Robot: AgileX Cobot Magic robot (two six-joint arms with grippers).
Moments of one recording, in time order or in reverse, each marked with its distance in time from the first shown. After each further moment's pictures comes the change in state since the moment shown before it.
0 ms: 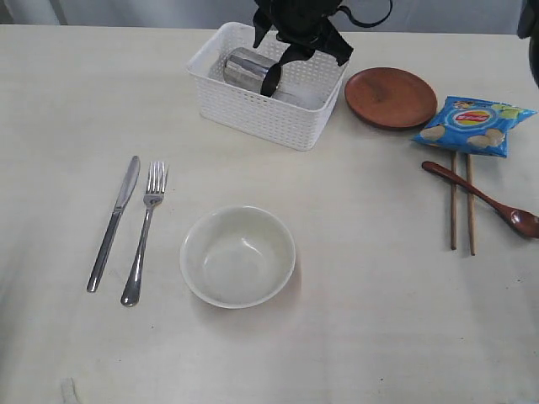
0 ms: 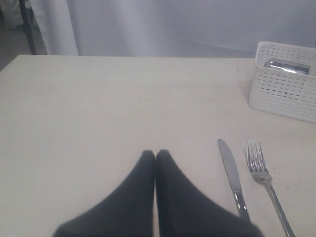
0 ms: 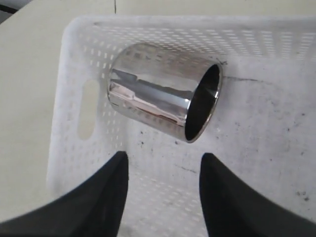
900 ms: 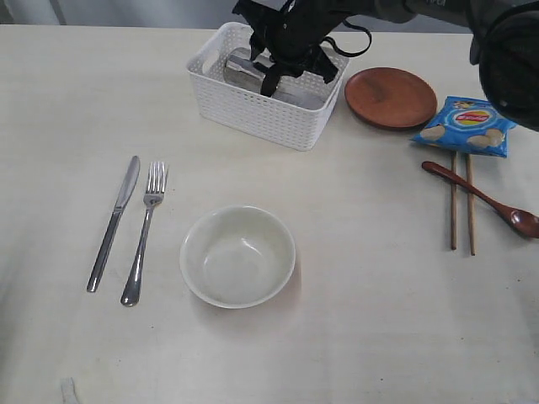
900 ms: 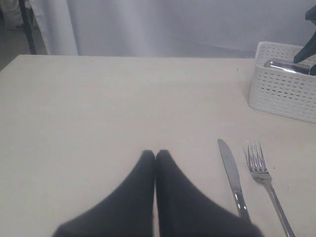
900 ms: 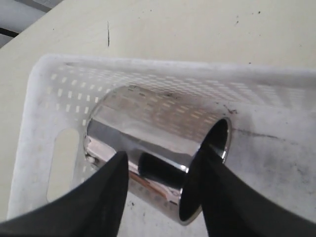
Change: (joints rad) left arm 0.000 0.000 0.000 0.000 0.000 0.000; right arm 0.000 0.116 0.000 0.000 -0.225 -0.025
